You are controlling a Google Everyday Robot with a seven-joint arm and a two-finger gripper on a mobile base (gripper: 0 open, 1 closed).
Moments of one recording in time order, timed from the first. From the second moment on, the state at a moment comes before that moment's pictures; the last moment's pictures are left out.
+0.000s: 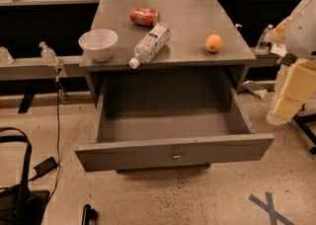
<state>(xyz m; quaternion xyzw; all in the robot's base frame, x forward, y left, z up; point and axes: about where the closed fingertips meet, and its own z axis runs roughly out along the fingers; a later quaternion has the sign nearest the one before) 0.438 -0.216 0.978 -0.60 0.78 -0.04 0.16</state>
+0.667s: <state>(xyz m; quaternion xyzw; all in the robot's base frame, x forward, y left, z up) 0.435 -0.203 0.936 -0.61 0.77 0.01 0.19</state>
